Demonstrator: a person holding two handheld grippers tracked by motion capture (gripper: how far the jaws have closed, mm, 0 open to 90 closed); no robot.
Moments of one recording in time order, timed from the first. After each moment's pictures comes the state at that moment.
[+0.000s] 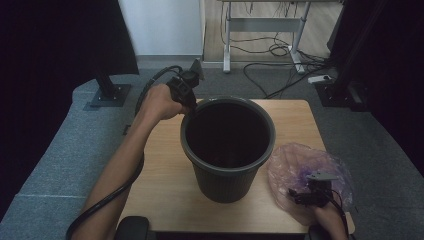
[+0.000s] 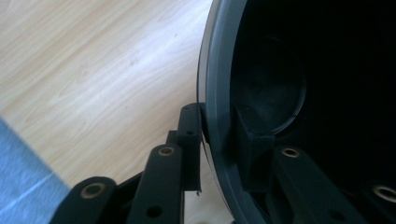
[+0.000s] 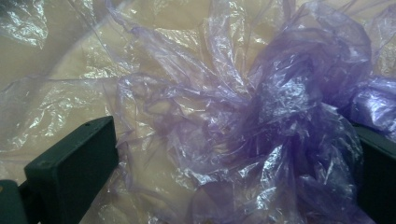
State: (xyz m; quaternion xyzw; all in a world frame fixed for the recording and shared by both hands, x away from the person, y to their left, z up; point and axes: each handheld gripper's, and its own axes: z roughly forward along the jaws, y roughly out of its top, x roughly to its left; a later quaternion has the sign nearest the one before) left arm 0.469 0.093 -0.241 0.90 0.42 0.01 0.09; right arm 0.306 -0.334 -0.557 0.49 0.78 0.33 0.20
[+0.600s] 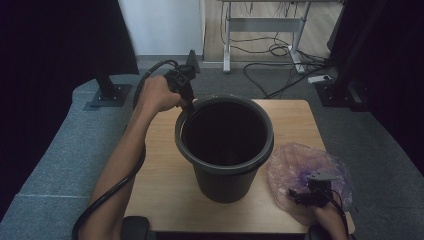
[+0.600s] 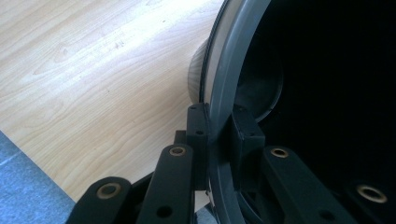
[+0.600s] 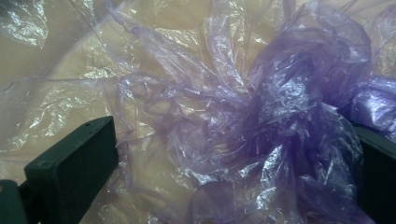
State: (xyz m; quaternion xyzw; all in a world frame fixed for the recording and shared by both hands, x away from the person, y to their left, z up) left arm 0.486 0.105 -0.230 0.88 0.46 -0.05 0.09; right arm 0.306 -0.334 -0.557 0.49 0.78 0.33 0.20
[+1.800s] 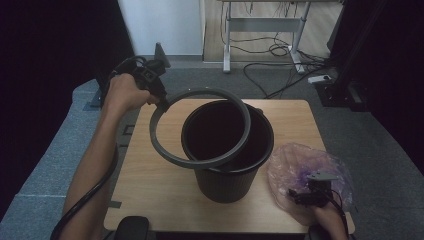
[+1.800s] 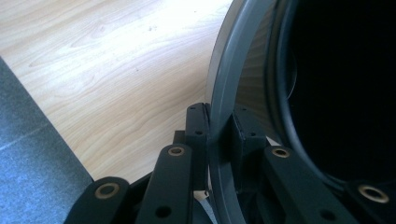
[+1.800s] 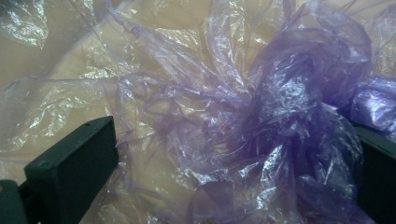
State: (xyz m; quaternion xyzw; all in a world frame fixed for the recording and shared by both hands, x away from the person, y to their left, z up) left arm 0.472 0.179 -0.210 0.86 0.50 -0.04 0.12; right arm 0.306 -0.334 -0.557 0.49 0.78 0.33 0.20
